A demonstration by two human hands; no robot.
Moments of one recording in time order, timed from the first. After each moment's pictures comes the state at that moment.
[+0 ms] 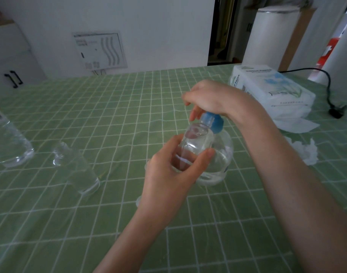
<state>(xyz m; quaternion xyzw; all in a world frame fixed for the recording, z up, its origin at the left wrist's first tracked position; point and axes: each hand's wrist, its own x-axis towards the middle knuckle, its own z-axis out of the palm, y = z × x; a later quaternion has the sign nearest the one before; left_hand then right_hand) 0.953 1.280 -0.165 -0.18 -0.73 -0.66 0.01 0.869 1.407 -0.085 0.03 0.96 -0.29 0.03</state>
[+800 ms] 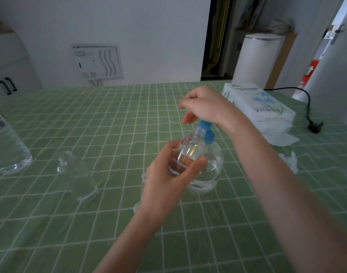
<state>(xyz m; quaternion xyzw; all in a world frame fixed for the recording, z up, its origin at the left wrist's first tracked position) 0.946 1.281 -0.170 -0.21 -0.70 -0.69 0.01 0.874 1.409 -0.078 0.02 0.92 -0.38 -0.07</state>
